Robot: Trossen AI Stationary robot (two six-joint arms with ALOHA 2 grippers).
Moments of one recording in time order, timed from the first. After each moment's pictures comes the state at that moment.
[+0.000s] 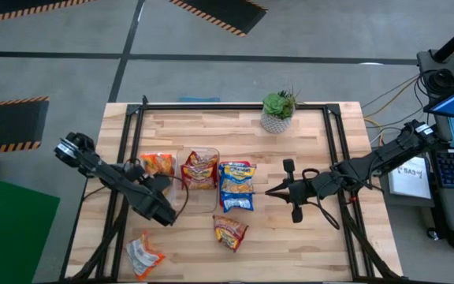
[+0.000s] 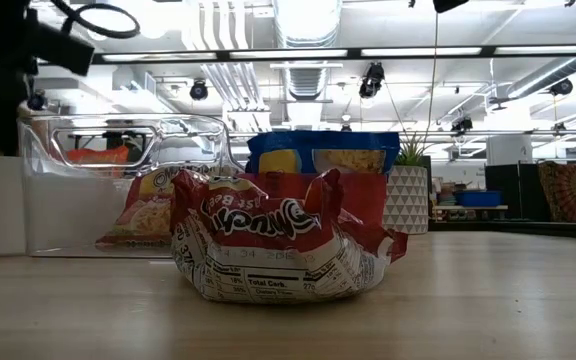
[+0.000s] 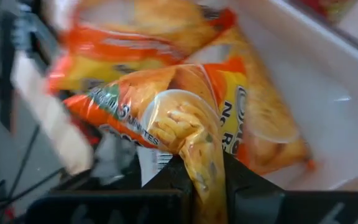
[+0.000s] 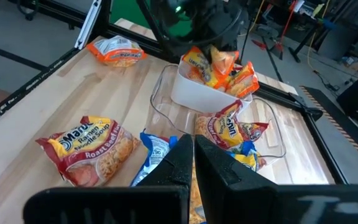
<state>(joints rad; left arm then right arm) -0.58 1.52 1.03 -1.51 -0.34 -1.32 0.45 1.08 0.76 -0.03 0.36 -0.19</state>
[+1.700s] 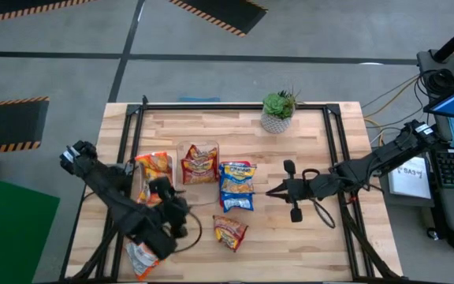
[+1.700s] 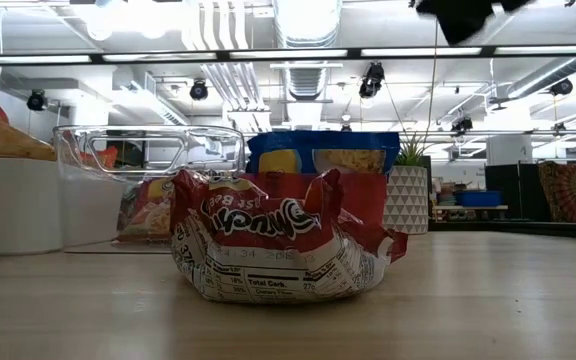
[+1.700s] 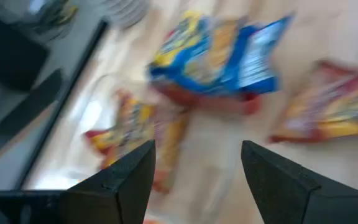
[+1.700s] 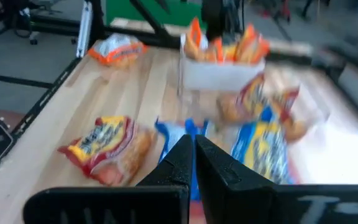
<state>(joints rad) -0.74 1.63 1.51 -1.35 -0.83 -0.95 0.45 1.08 0.72 -0.02 0.36 0.06</state>
